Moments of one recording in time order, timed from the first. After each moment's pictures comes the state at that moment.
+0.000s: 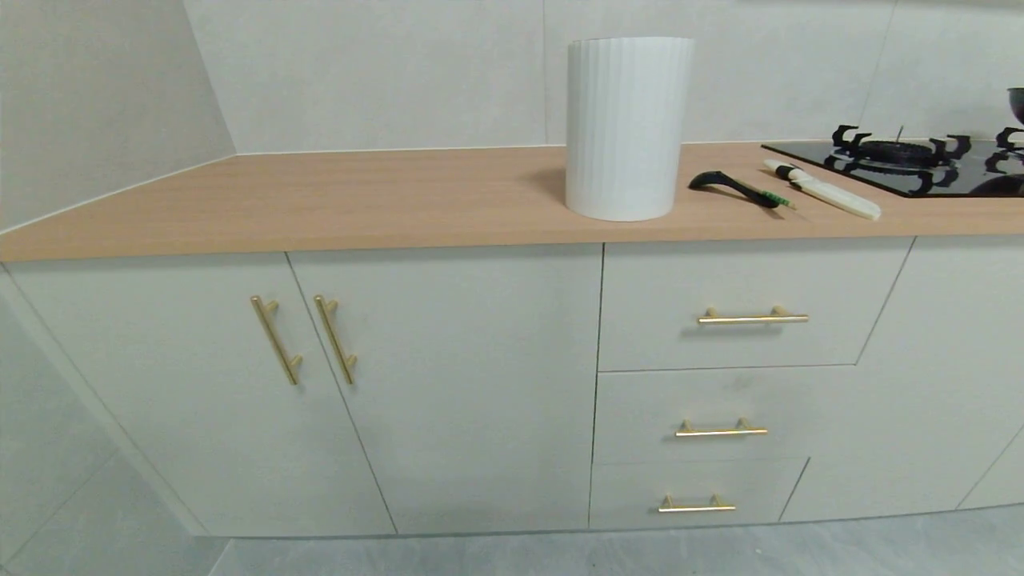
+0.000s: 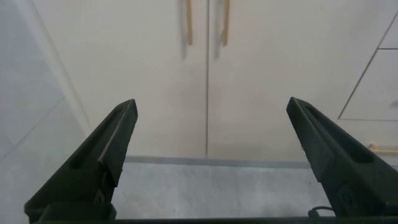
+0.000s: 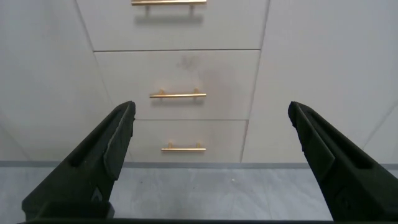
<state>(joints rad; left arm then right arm) 0.00 0.00 0.00 0.00 0.03 0.00 0.00 0.00 0.00 0.01 0.00 0.00</state>
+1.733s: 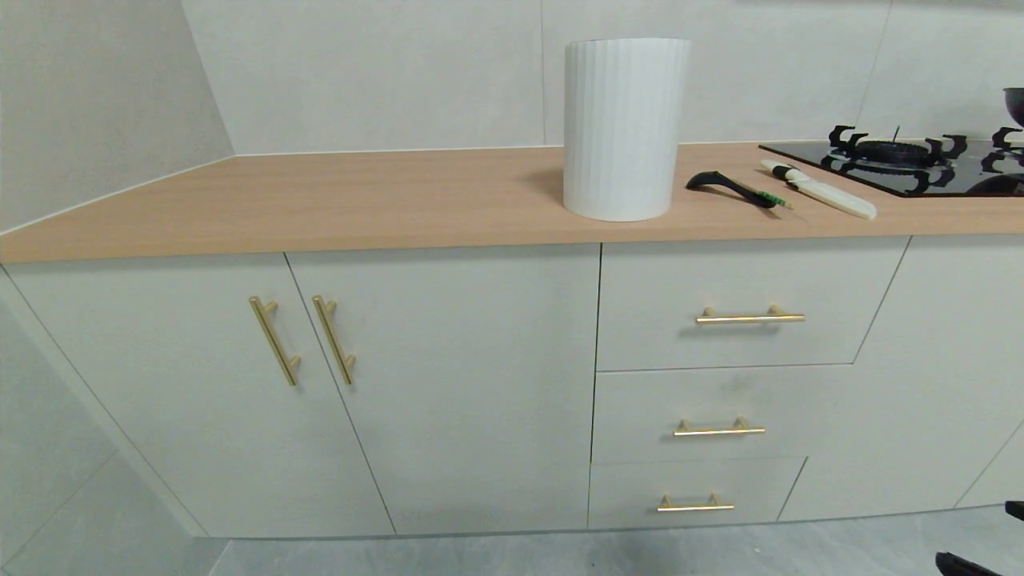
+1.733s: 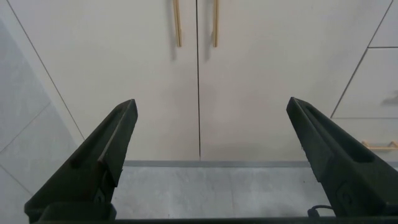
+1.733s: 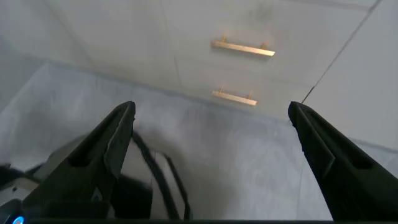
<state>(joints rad) 0.00 0.00 0.00 0.00 0.03 0.00 0.14 0.79 -0.31 -0.02 0.22 -0.05</state>
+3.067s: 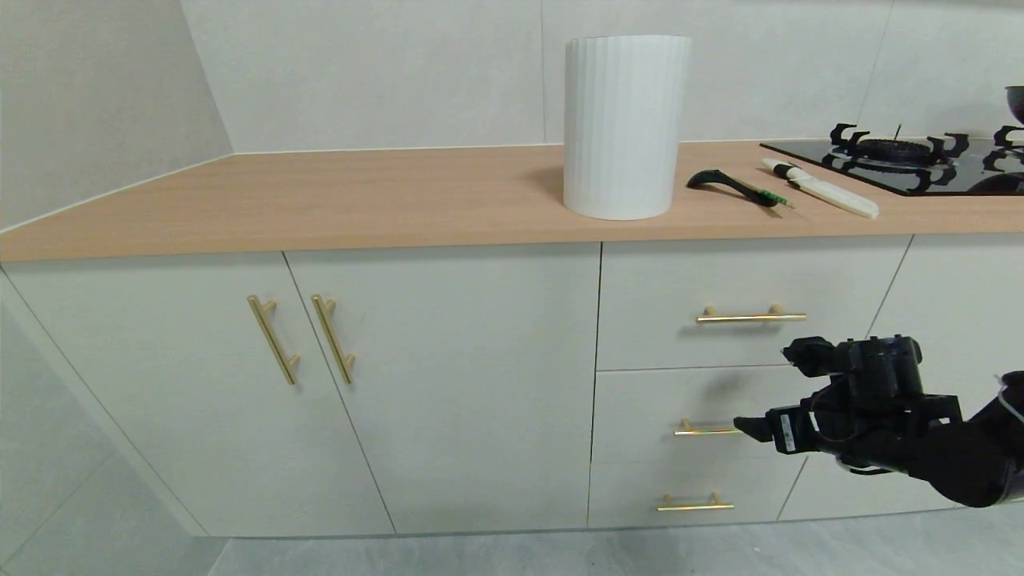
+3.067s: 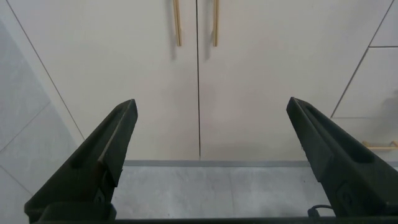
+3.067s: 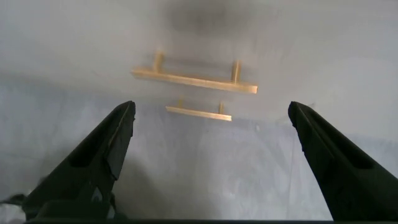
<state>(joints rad) 0.00 0.00 0.00 0.00 0.03 0.00 0.14 2.00 -0.62 -0.75 0.02 -0.02</state>
